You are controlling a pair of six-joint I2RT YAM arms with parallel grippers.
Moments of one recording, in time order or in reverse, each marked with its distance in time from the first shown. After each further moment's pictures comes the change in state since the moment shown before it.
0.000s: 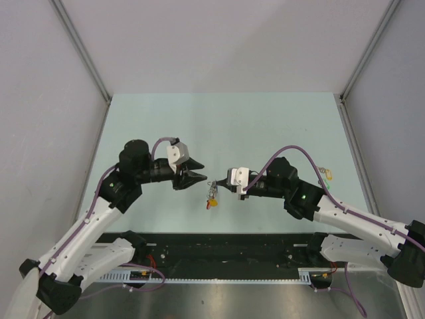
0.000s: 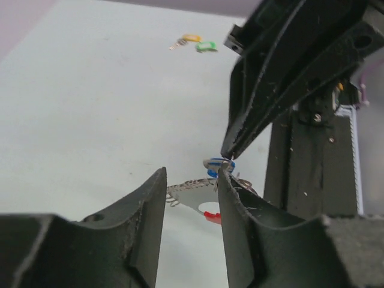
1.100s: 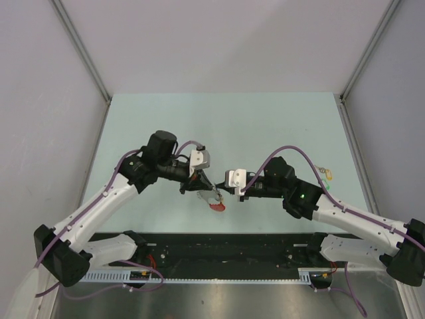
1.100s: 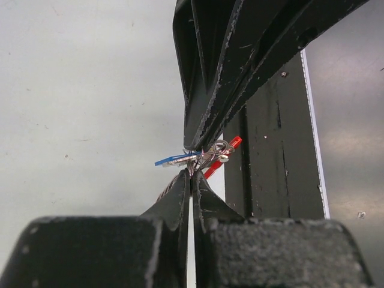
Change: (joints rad) left arm -0.076 0.272 0.171 -0.381 0.140 0.298; right arm 0.003 0.016 0.013 -0.051 -0.027 -0.015
